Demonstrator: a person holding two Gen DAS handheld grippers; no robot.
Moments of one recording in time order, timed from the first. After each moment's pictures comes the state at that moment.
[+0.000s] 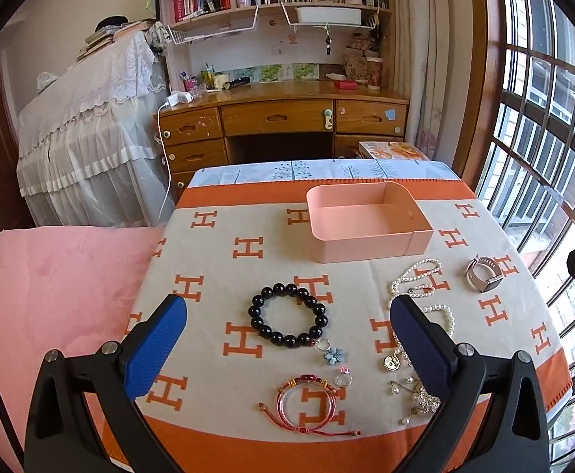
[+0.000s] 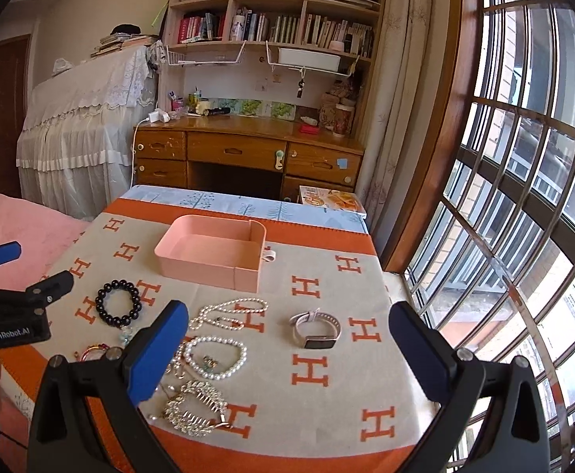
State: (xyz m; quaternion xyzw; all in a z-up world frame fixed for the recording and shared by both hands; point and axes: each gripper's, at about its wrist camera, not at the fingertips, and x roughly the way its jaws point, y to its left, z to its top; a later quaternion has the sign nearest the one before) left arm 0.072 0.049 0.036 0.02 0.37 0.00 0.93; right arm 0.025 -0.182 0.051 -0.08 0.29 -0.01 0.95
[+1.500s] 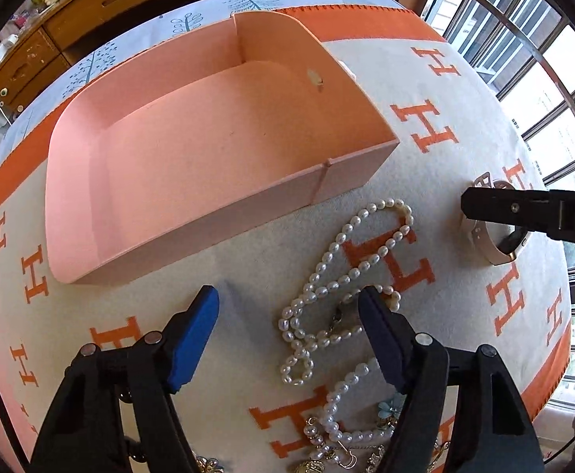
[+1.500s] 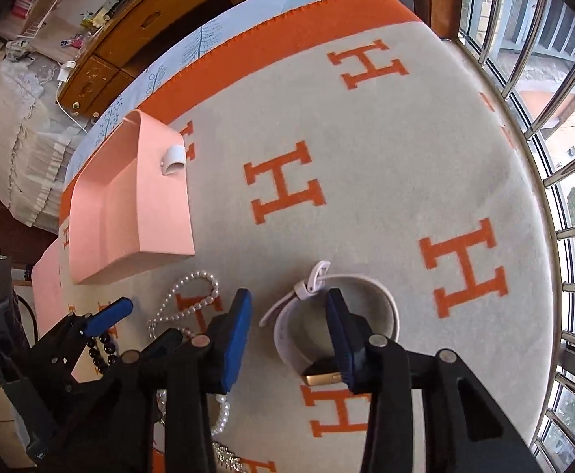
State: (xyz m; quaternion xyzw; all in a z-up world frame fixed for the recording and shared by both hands) left arm 0.253 -0.101 -0.116 0.10 0.61 -0.17 0.77; right arm 0.232 -0.285 -0.103 0.21 0.62 0.02 0.76
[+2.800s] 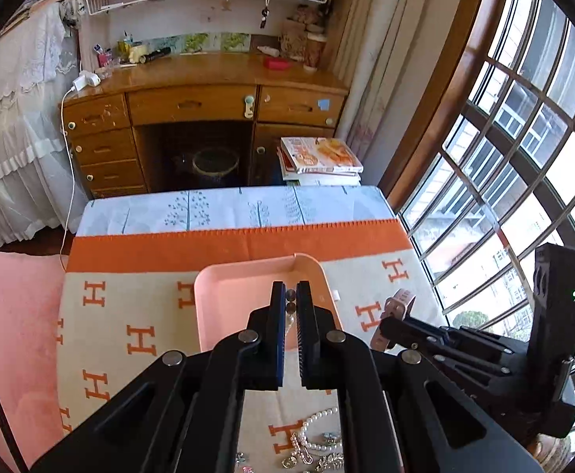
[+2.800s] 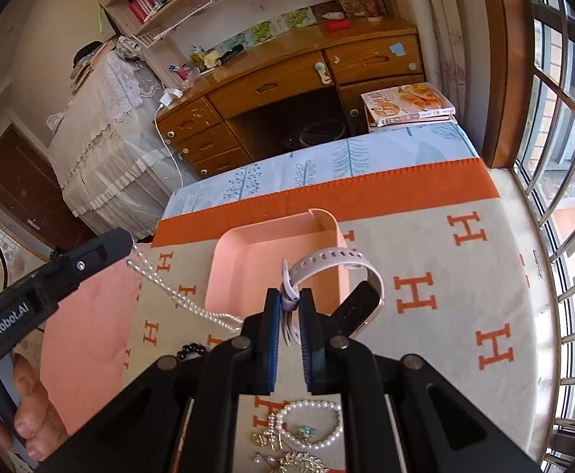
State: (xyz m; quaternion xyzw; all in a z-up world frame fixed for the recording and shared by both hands) left arm 0.261 -0.023 0.108 -0.04 0.43 -0.14 0.89; right arm 0.220 -0.206 0.034 0.14 0.47 0.12 0.86
